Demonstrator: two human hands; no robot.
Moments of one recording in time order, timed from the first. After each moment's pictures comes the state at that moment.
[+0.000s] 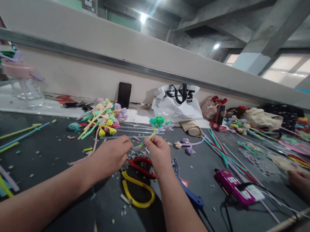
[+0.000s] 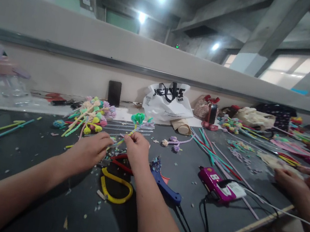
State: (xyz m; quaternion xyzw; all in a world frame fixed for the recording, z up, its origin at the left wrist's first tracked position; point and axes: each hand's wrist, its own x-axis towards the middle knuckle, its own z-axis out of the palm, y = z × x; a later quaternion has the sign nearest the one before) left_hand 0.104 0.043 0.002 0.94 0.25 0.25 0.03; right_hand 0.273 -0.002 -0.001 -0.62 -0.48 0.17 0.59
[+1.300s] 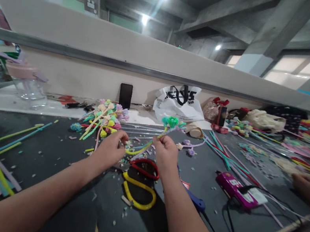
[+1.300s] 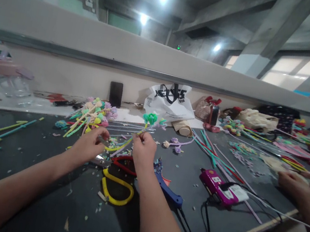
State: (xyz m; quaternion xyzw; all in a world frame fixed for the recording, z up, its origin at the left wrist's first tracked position) left_hand 0.108 0.049 0.001 0.82 0.37 0.34 0.28; right_hand 0.278 -0.007 0.010 -0.67 -0.46 0.05 0.58
